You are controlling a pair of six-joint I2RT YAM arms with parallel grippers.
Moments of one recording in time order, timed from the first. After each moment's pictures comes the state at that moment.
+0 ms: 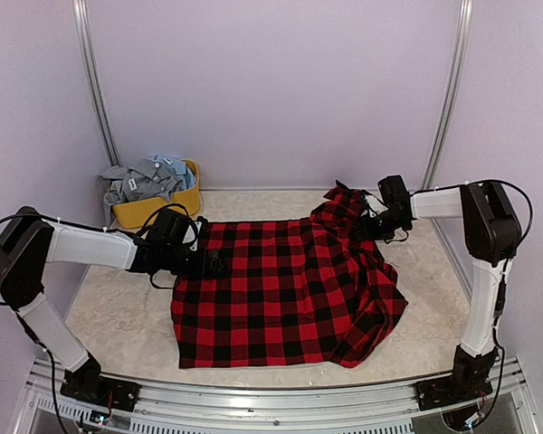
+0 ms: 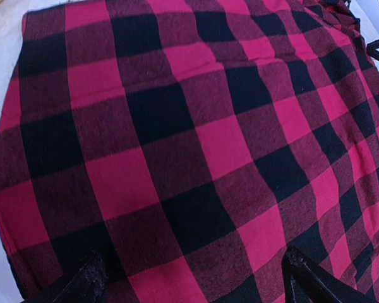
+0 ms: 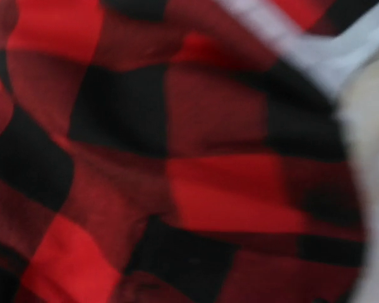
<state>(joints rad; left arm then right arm) -0.56 1.63 0.85 -0.01 0.07 -0.35 0.23 2.05 1.38 -0.28 -0.21 0.07</state>
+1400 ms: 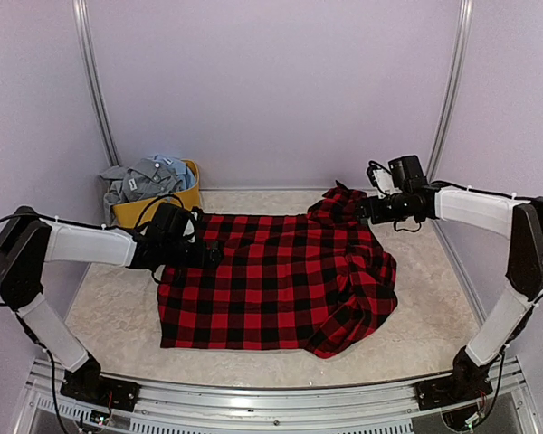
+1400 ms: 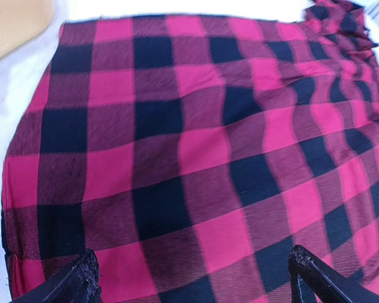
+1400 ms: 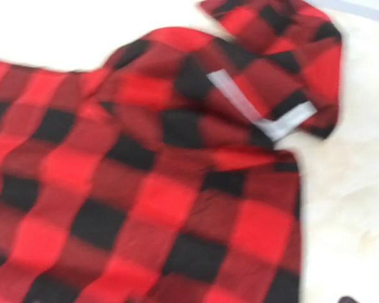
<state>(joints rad) -0.55 1.64 0.86 0.01 -0.07 -0.34 0.32 1.69 1.24 -0.27 -0.03 0.06</state>
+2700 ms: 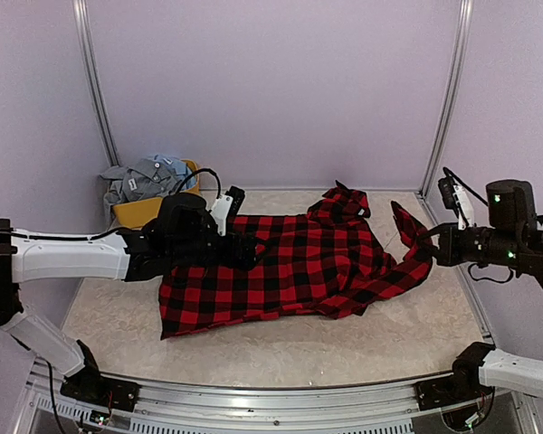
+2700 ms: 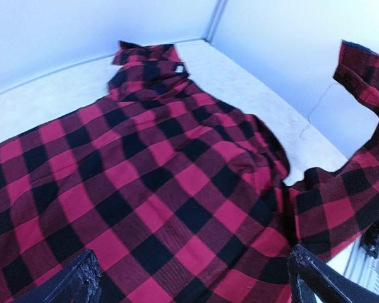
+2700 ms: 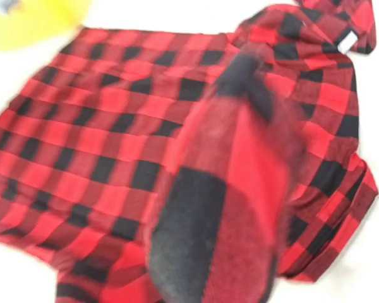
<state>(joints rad) -0.84 1.47 0.92 0.12 0.00 -0.28 0.53 0.77 0.99 -0.79 -0.06 0.31</state>
